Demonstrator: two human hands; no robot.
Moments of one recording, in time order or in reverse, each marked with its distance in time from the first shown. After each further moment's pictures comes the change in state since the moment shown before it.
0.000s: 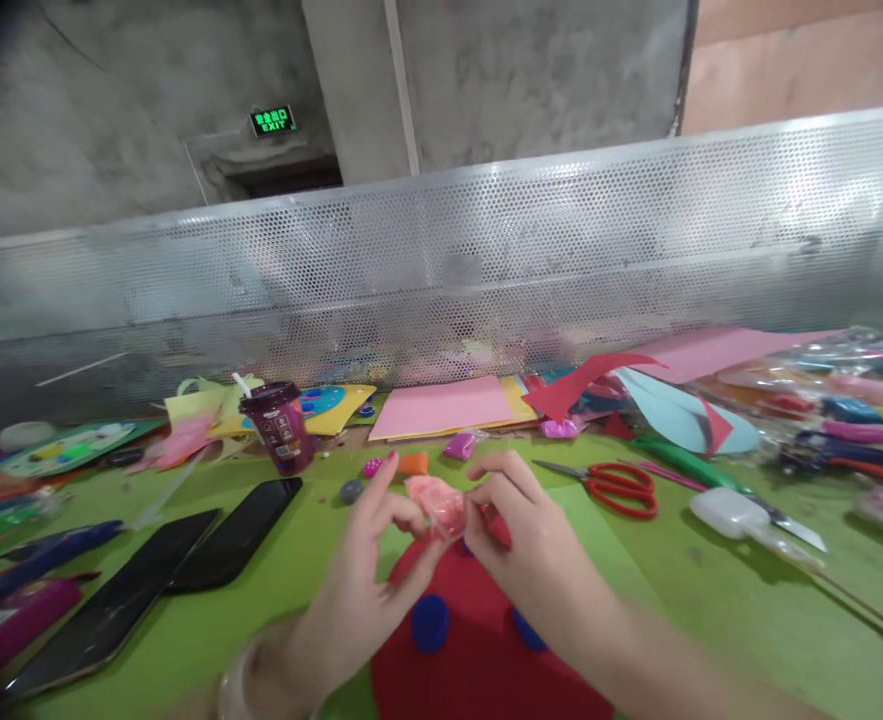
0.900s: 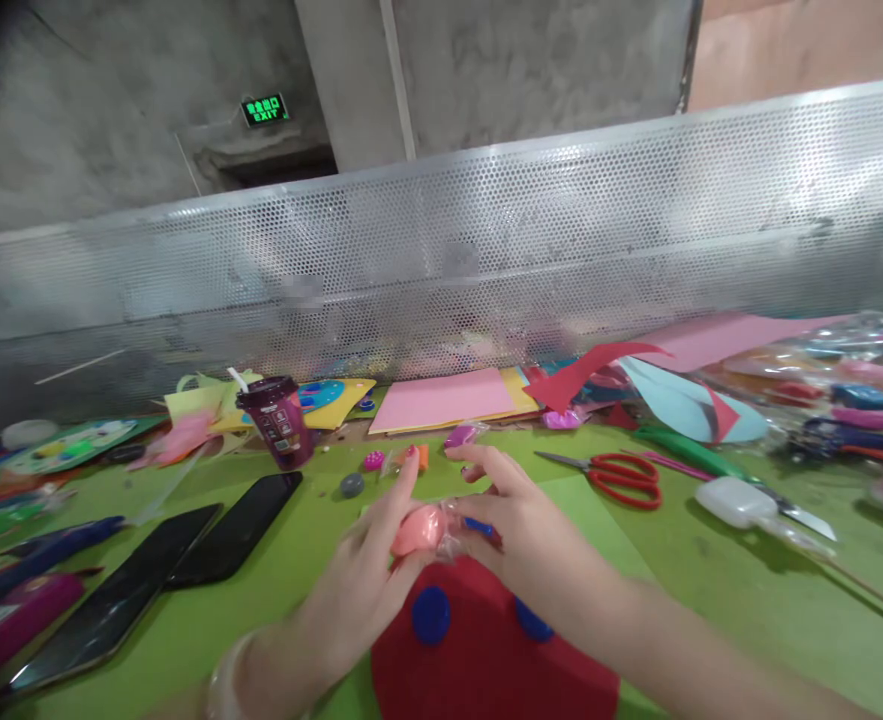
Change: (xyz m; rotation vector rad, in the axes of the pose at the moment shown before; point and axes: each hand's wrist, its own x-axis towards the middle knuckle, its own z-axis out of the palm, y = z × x) left_hand -0.001 -0.001 -0.009 0.219 -0.268 -0.122; right_hand 0.001 0.008 -0.003 -0.037 -0.339 -0.033
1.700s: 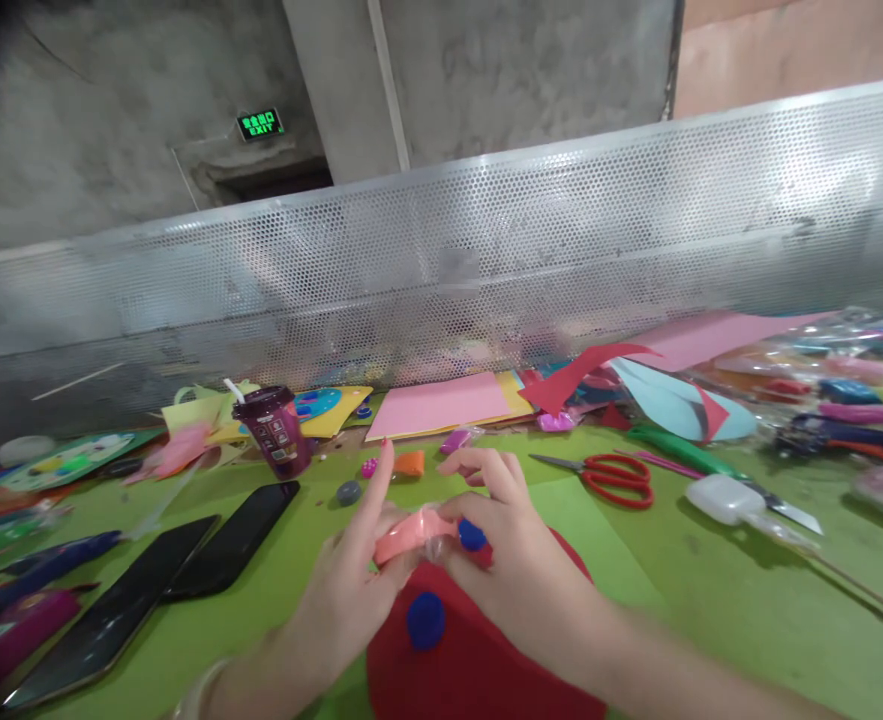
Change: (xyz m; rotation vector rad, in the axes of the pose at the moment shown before) left_hand 0.007 0.015 -0.008 -0.302 -0.007 -0.254; right_hand -0.003 -0.018 0.002 0.095 0.177 0.111
